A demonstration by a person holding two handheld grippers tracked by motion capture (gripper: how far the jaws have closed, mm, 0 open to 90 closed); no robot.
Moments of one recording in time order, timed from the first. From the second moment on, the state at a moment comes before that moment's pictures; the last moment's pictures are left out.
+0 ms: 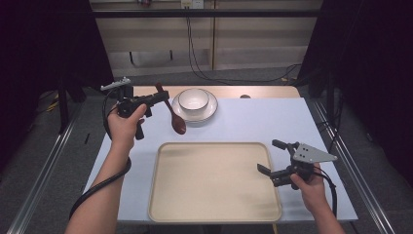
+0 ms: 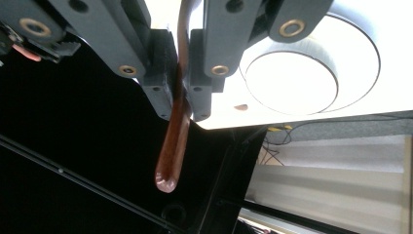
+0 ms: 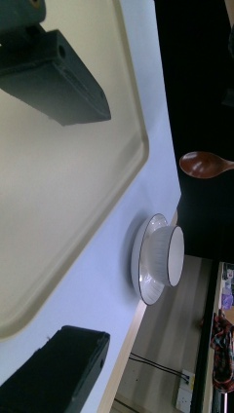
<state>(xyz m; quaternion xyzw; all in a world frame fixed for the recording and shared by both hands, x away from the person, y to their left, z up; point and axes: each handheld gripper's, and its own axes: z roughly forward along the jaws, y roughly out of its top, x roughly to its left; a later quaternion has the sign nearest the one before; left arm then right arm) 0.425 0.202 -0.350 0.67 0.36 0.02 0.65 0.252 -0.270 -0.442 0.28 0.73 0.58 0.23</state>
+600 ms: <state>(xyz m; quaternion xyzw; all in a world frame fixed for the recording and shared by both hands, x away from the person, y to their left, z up) 0.409 0.203 -0.355 0.69 0.36 0.01 0.64 0.251 -0.270 -0.441 0.29 0.73 0.58 0.23</state>
